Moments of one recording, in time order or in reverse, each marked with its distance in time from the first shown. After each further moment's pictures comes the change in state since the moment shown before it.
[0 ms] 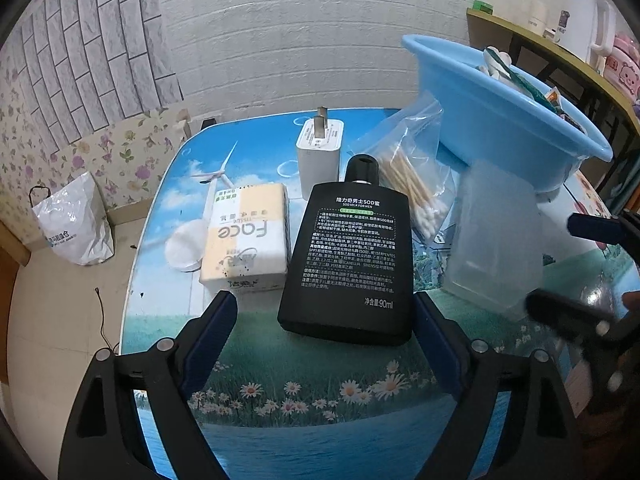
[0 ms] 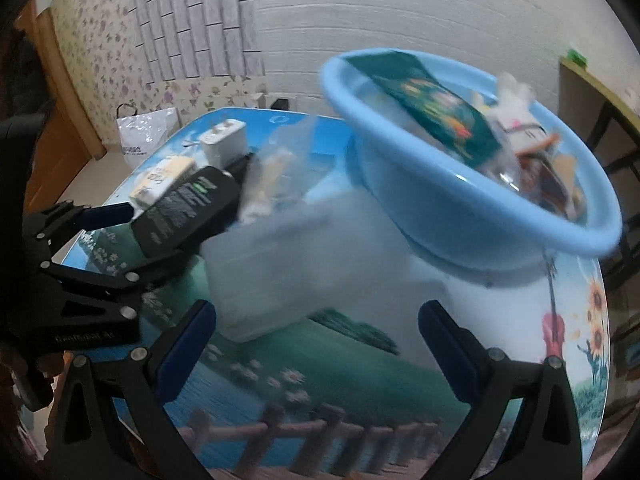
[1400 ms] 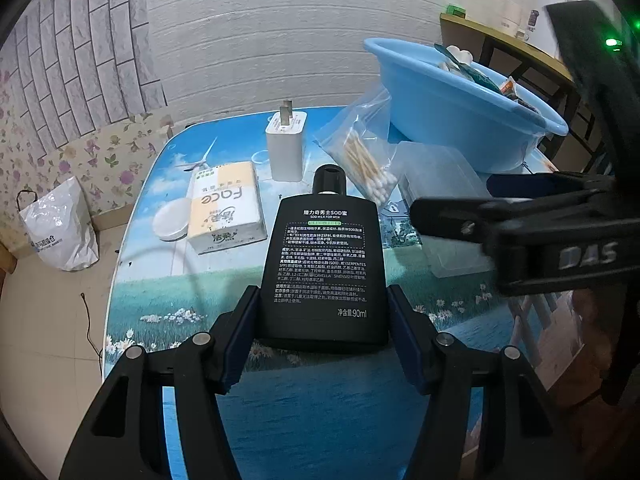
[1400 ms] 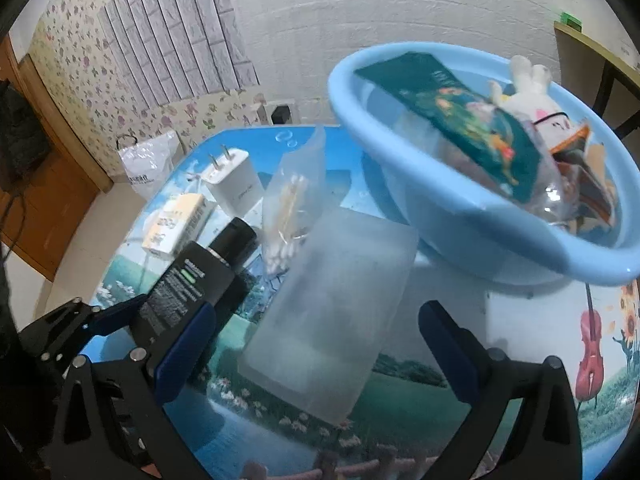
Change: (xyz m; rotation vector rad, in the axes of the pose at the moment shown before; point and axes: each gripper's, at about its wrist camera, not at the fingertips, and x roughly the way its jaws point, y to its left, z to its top) left arm -0.026 -0.007 -0.023 0.031 -0.033 -0.082; right arm 0.025 0.018 0.033 0.100 0.041 0.061
